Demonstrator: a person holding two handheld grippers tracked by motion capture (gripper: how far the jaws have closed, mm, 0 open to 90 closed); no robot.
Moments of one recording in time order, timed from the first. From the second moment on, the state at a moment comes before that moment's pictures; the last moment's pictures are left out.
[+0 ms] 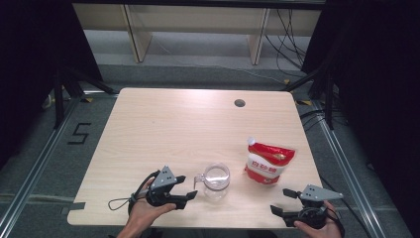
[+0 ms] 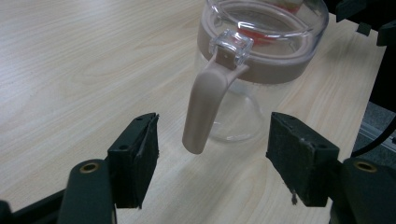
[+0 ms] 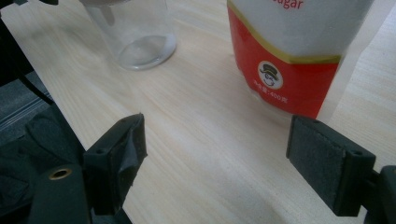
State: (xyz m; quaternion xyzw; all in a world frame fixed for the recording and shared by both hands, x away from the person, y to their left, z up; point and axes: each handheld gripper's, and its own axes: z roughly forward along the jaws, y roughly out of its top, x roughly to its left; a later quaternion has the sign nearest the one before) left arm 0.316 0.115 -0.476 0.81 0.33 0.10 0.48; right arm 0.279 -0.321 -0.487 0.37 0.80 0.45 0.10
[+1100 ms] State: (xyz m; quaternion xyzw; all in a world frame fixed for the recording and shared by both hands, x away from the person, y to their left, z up) left arm 0.317 0.108 -0.438 0.78 0.32 0.13 0.52; right arm 0.276 -0.315 -0.485 0.36 0.81 0.45 0.10
